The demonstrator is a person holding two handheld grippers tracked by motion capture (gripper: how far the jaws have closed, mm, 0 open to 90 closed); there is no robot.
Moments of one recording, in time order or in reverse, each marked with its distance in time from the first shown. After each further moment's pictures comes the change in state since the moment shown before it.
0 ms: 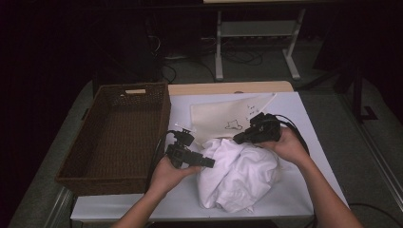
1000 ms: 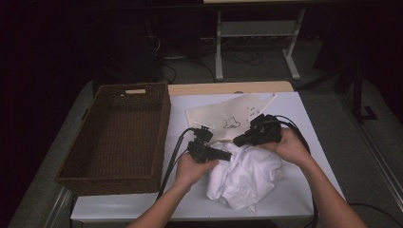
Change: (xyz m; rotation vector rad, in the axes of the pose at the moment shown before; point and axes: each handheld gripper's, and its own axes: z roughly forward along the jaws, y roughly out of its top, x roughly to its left) left arm -0.012 0.024 0.033 -0.080 -0.064 0.020; right arm 0.006 0.001 -0.005 0.007 0.034 -0.016
